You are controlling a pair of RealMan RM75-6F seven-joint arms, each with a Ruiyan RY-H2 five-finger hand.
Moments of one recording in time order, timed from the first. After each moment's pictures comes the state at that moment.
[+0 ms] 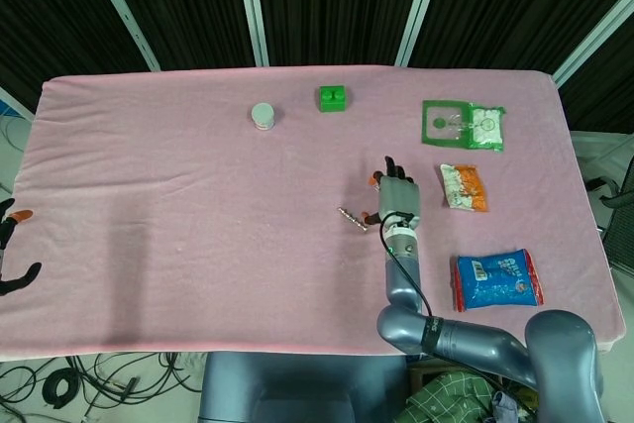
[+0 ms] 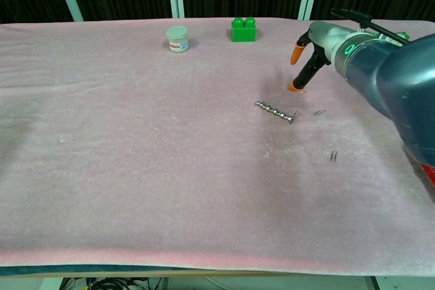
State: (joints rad) left arm -0.18 -1.05 -0.06 -1.59 1.28 1.37 0.02; right arm 0.97 -1.80 0.42 -1.35 -0.37 1.25 -0.68
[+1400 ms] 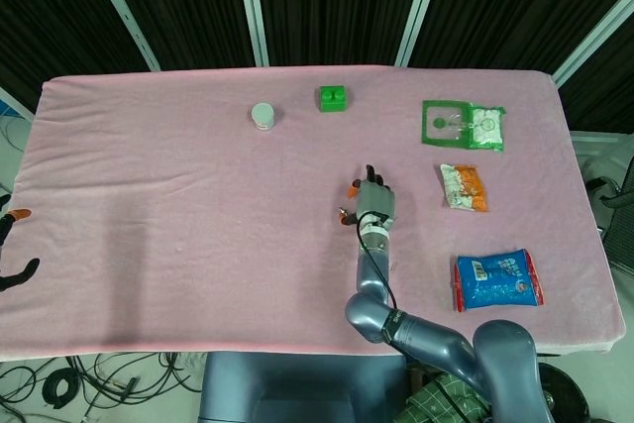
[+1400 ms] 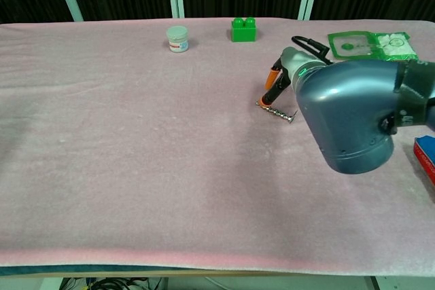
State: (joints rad) left arm -0.18 -1.07 -0.10 -1.57 1.27 1.35 0.03; right arm 1.03 -2.06 0.57 -1.00 -0.37 1.12 -0.65
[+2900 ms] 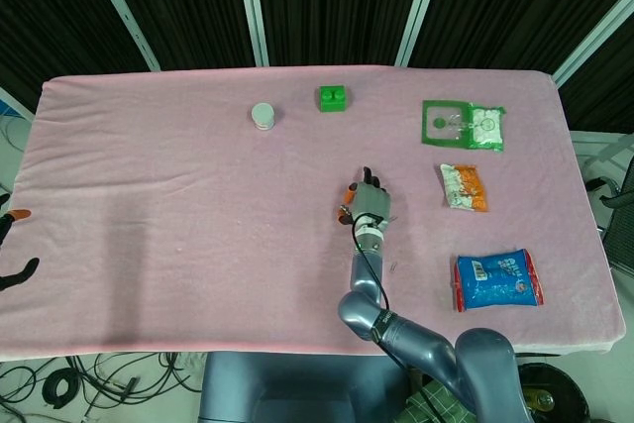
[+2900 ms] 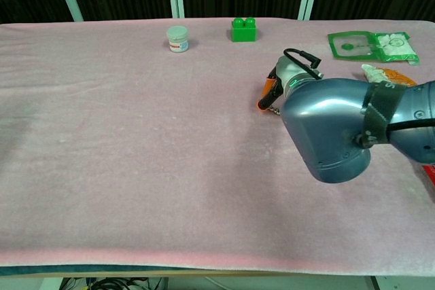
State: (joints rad) left arm -0.17 -1.07 -0.11 -1.56 1.28 1.34 0.02; right arm 1.05 -2.16 0.64 -0.82 -0.42 1.04 -0.63
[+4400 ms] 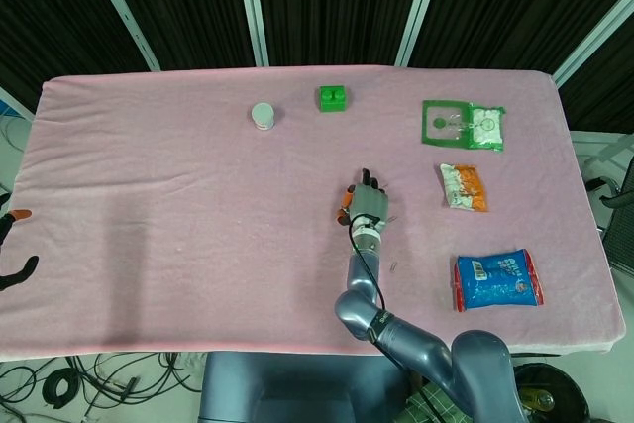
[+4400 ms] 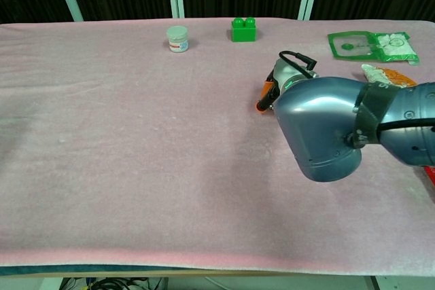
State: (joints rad) left arm -0.17 -1.07 -0.11 -1.57 1.28 1.34 0.02; right arm 1.06 -2.18 0.67 -0.80 -0.40 1.02 -0.71
